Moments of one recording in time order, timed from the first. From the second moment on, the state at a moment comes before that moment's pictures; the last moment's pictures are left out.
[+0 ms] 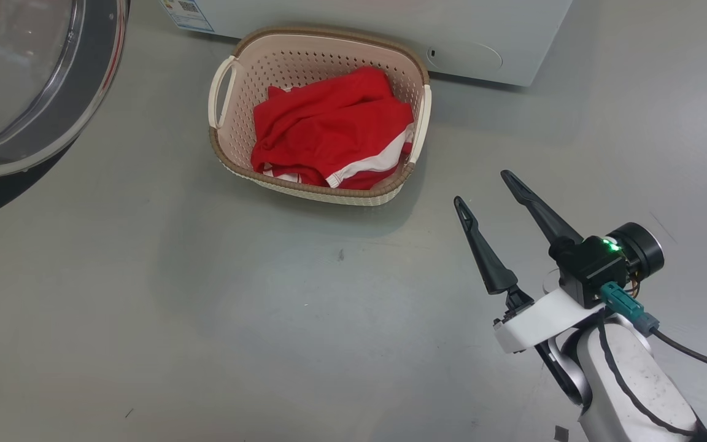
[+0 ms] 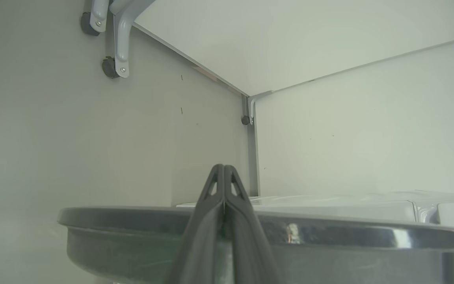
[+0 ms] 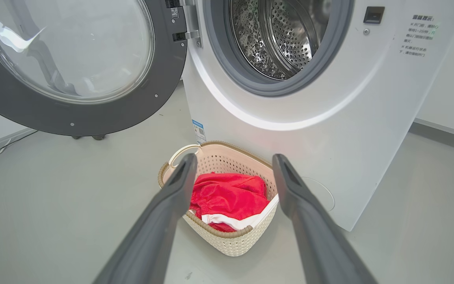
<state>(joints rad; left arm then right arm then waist) -0.92 0.52 0.78 0.84 -1.09 0.11 0.56 -0.24 -0.11 0.34 0.07 0.13 0.11 -0.18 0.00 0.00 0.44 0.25</state>
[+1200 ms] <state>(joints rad) -0.92 0.49 0.69 0.89 -1.15 0.03 0.90 -0.25 -0.11 0.34 0.11 0.14 0.11 -0.20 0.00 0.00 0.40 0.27</state>
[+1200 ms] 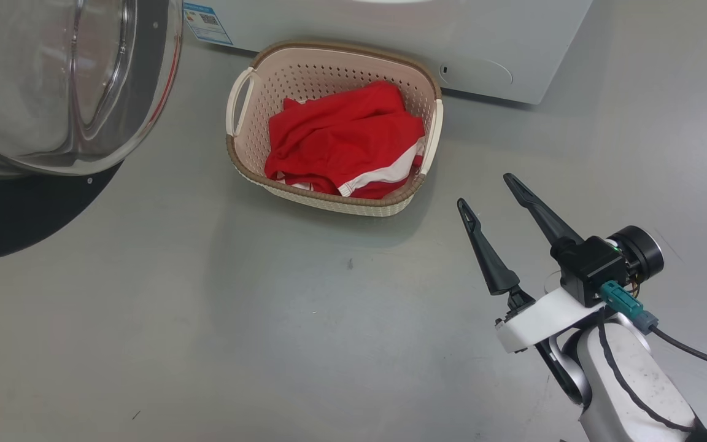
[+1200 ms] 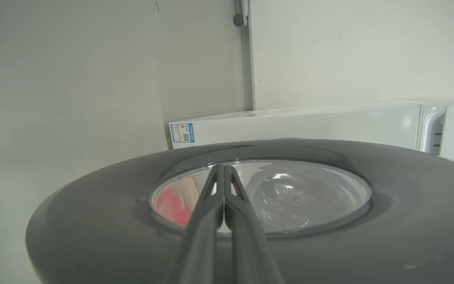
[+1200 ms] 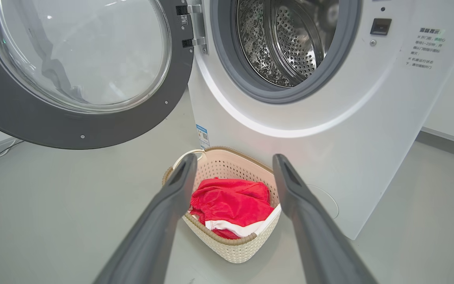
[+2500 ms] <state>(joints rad) -0.79 0.30 0.55 0.77 -1.28 -0.11 1.35 -0.24 -0.10 0.34 0.18 0.18 0.11 -0.22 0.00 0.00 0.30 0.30</state>
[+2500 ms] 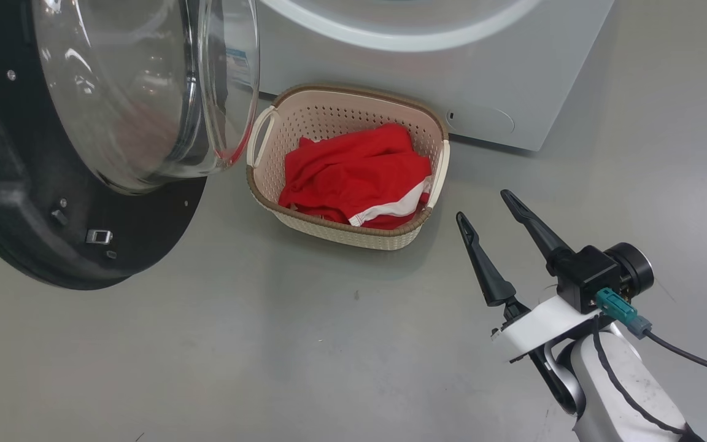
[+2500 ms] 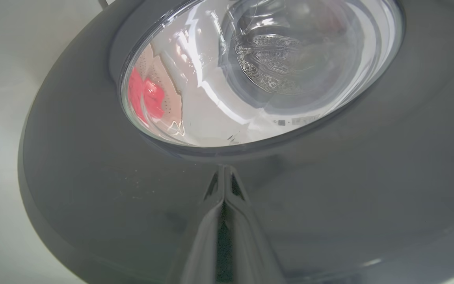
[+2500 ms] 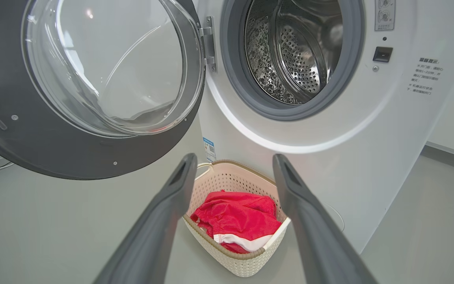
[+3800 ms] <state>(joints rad) -0.38 0.46 0.23 0.04 -0.84 -0.12 0.79 -0.22 -0.08 0.35 0.21 0.20 0.10 -0.24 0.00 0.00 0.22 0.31</state>
